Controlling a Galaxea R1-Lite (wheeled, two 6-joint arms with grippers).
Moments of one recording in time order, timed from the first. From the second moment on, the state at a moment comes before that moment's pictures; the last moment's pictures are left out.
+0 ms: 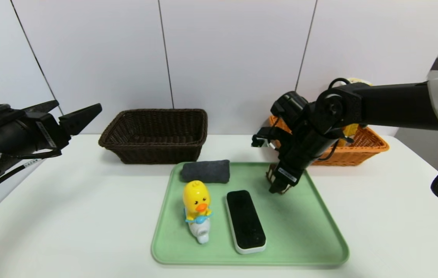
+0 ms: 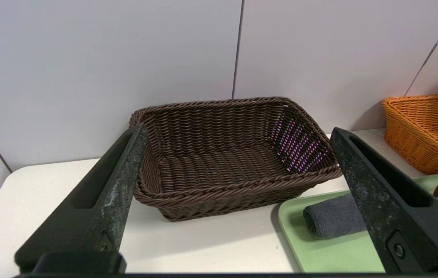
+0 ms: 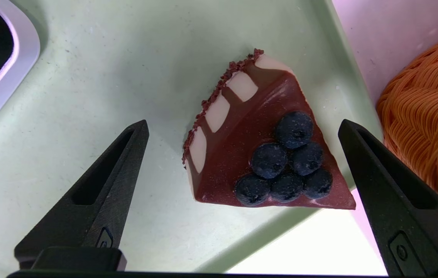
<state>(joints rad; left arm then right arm) -0.08 1.29 -0.59 -0.82 -0.17 -0.07 0.46 2.15 -1.81 0.80 -0.05 -0.55</state>
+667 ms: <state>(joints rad) -0.08 1.29 -0.59 -0.82 -0.17 -0.07 0.48 2.15 -1.80 0.80 -0.05 -0.55</state>
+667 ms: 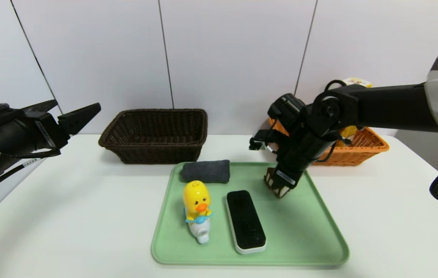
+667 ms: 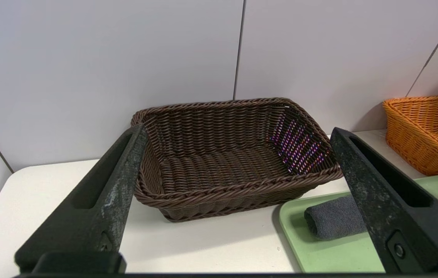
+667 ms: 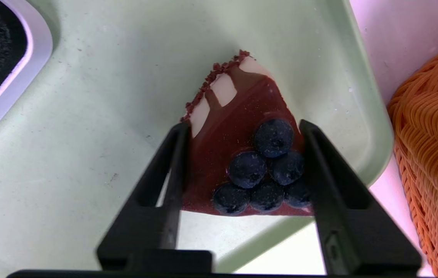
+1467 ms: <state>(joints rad) -0.08 1.28 -0.58 -0.82 -0.17 -0.08 0.54 2.05 -1.86 0.74 0.06 -0.52</state>
